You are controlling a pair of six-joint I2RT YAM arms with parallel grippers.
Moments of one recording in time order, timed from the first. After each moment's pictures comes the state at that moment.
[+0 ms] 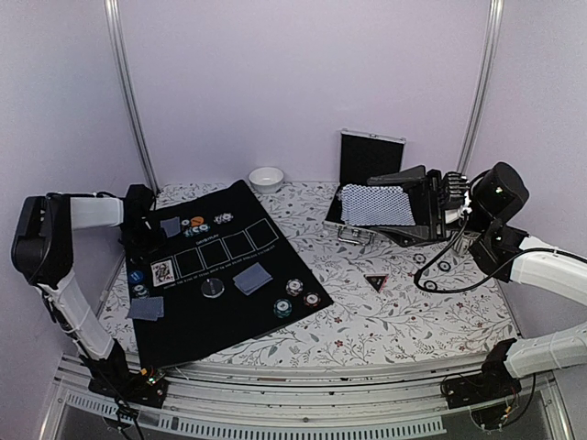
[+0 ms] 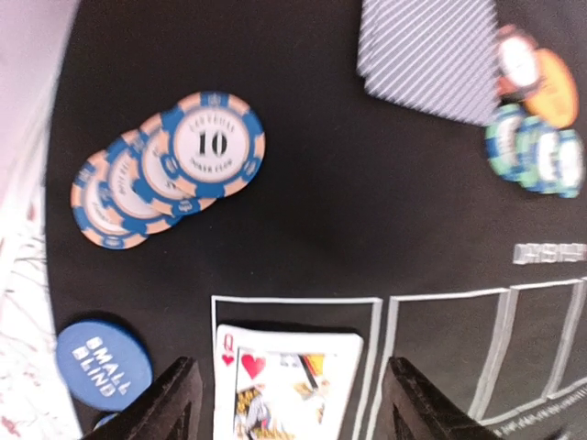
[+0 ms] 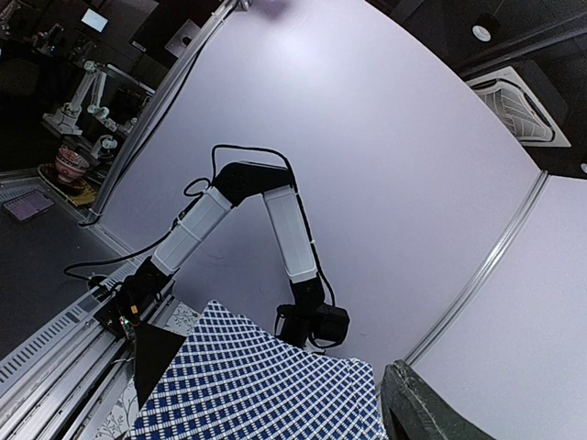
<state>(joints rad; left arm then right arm) 0.00 1.75 1.07 -0.53 -0.12 -0.56 0.69 1.11 0.82 0.70 -0.95 -0.31</state>
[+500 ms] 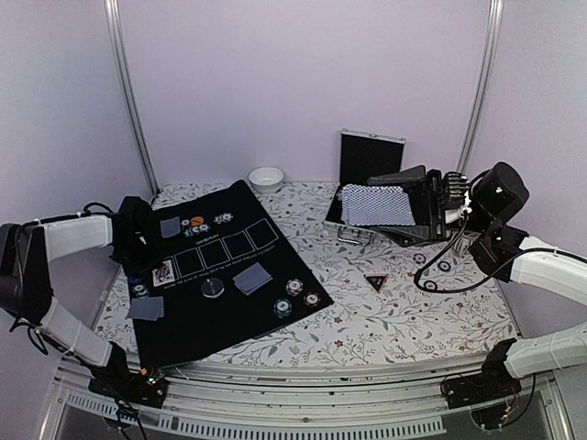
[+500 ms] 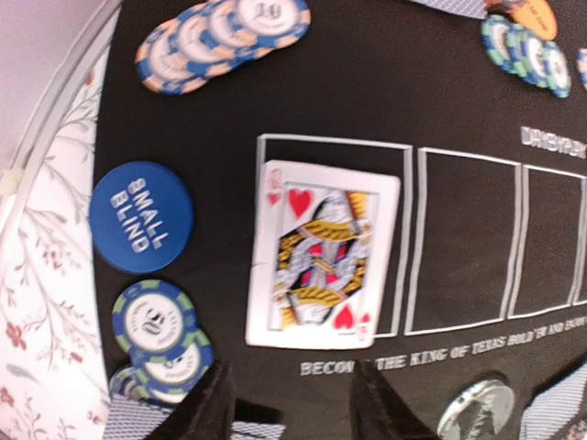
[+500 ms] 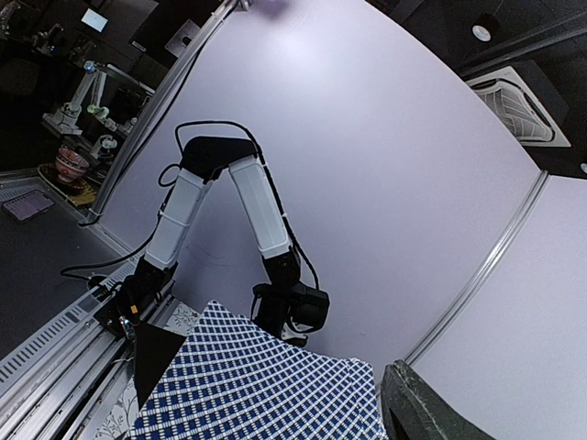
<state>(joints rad) -0.07 1.46 0.87 -0.59 -0.14 -0.60 0.69 1.11 0.82 0.70 -0.95 -0.31</state>
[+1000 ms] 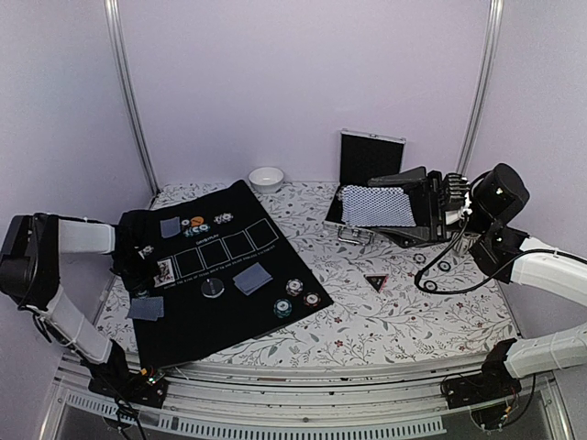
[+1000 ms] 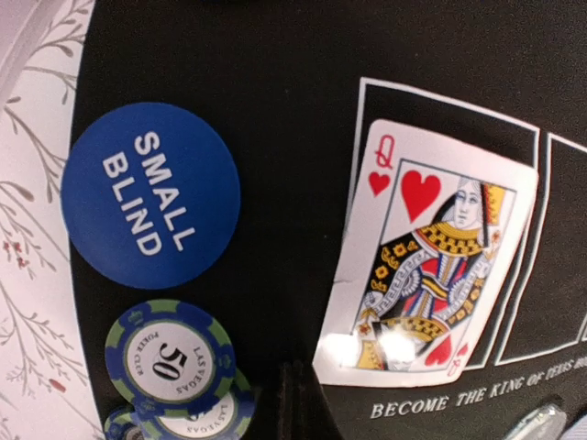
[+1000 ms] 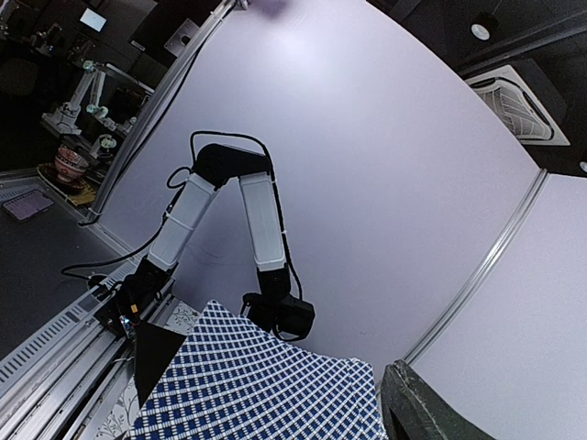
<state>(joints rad) 0.02 1.55 0.77 -0.51 -0.10 -0.60 0.69 1.10 0.81 0.70 -0.95 -0.31</state>
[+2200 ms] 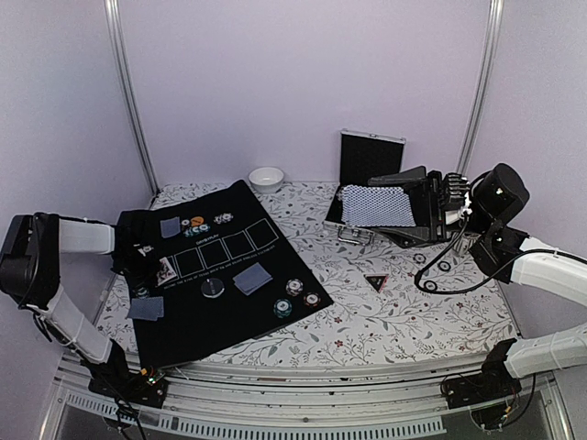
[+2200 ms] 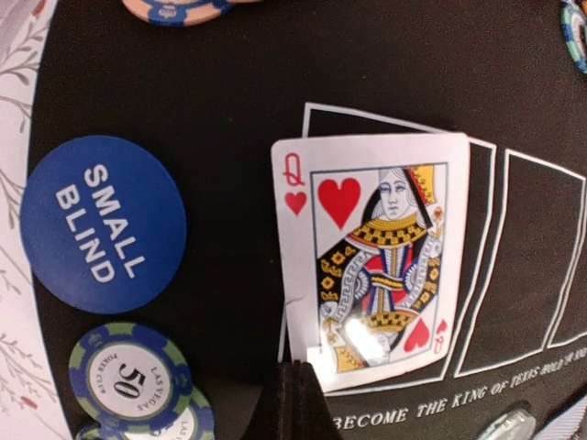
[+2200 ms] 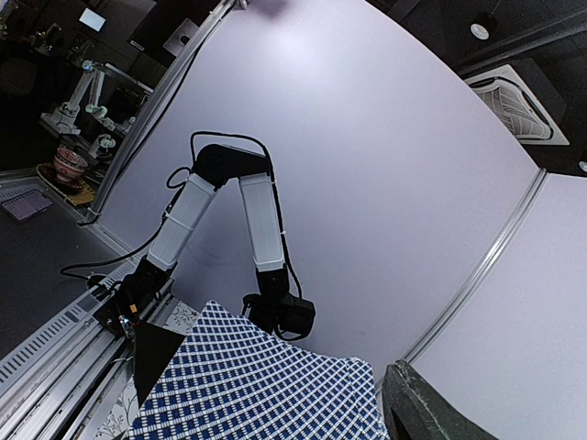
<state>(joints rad) 0.03 1.56 0.77 -0.44 -0.02 -0.61 0.69 1.10 0.81 0.70 -0.95 -0.31</state>
